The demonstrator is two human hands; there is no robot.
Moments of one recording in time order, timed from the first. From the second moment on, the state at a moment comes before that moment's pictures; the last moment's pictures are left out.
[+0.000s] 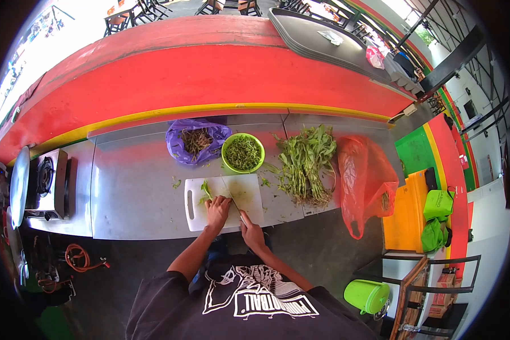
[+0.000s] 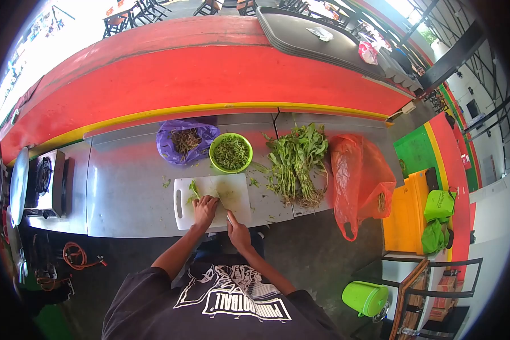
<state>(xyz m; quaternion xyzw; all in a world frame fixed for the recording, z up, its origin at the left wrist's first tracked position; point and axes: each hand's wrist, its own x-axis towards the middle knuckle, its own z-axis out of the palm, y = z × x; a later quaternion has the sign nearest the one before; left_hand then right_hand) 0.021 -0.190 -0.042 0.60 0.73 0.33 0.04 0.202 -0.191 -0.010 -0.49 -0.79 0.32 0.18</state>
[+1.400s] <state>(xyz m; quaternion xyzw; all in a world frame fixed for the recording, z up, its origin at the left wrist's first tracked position) 0.024 -0.198 -0.051 0.58 0.74 0.33 0.02 0.197 -0.191 -0.003 -0.46 -0.81 0.31 0.20</state>
